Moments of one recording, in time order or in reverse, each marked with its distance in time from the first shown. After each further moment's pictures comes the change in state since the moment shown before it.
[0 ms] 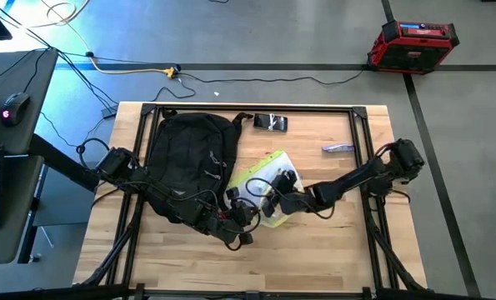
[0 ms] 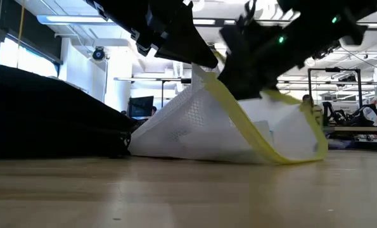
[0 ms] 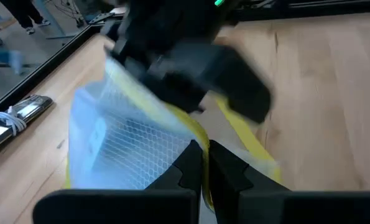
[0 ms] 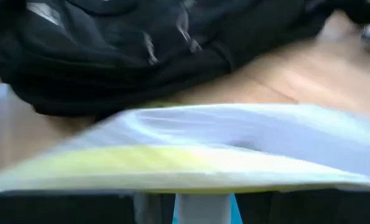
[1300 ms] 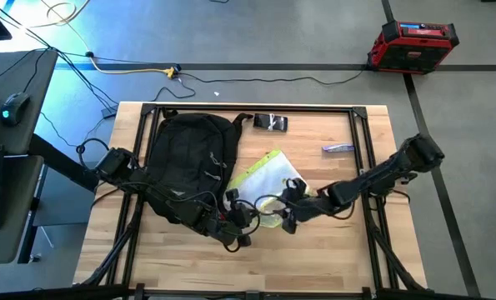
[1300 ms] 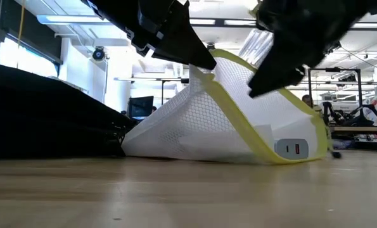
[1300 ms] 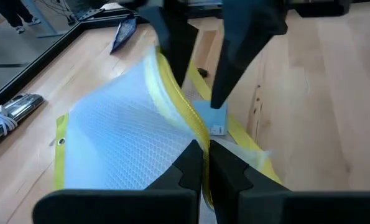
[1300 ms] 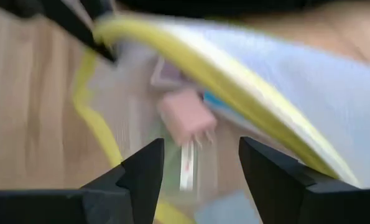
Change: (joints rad) left arm -0.006 0.000 0.000 -0.023 0.016 -0.002; right arm 0.123 -0.210 0.000 -0.392 -0.272 -0.083
